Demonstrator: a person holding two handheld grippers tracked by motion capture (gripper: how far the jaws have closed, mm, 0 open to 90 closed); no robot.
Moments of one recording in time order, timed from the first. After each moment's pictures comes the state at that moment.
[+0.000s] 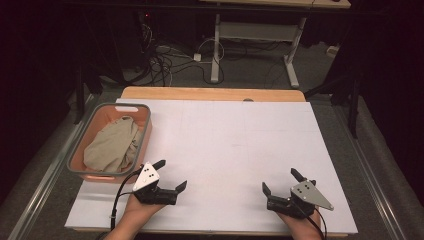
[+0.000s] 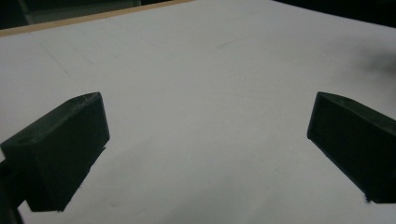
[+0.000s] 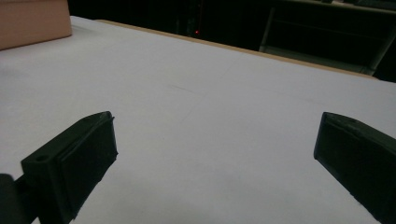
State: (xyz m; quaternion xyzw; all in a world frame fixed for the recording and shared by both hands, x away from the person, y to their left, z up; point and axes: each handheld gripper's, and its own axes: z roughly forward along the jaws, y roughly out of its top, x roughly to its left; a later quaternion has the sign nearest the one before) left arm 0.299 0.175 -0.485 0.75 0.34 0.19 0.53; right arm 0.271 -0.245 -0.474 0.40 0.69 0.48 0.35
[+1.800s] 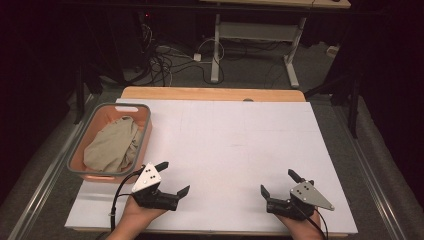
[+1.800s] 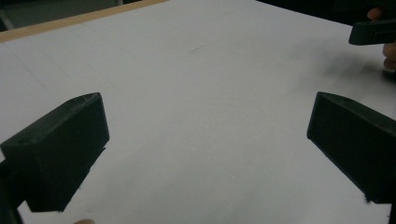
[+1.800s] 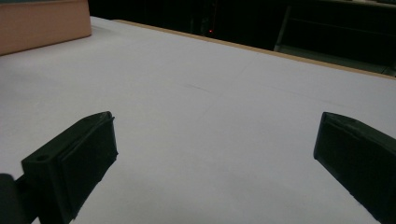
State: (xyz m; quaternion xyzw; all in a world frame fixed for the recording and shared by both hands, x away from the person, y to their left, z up) left arm 0.281 0.167 -0.448 0.78 0.32 0.16 0.51; right arm 0.267 -0.243 -0.471 0.39 0.70 0.49 0.34
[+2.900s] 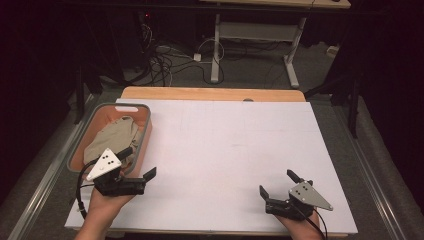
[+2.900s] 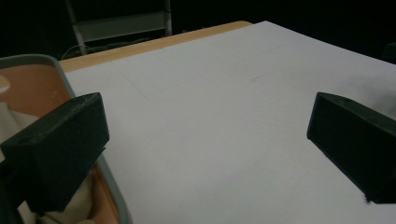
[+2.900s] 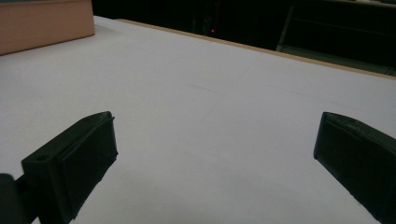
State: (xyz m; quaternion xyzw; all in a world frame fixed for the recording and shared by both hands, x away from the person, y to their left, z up) left arm 0.286 0.244 -0.412 0.73 0.38 0.22 0.52; right arm 0.267 -0.241 -0.471 0.39 0.71 0.49 0.33
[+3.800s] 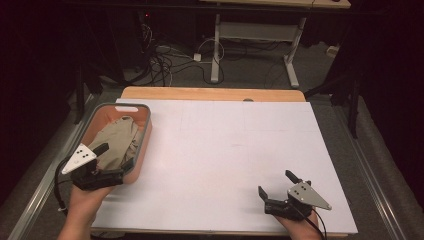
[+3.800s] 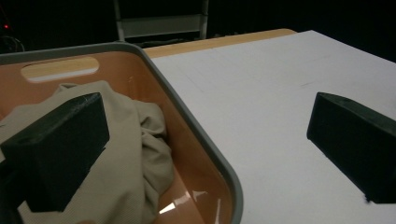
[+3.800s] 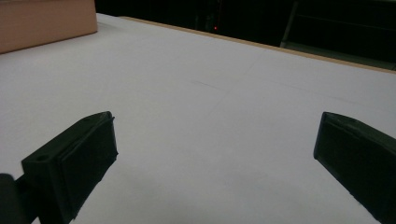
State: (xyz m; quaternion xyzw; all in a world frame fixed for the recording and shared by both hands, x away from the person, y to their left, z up) left arm 0.294 0.296 -0.415 0.70 0.44 0.25 0.51; right arm 0.267 -0.240 -0.474 0.39 0.71 0.49 0.33
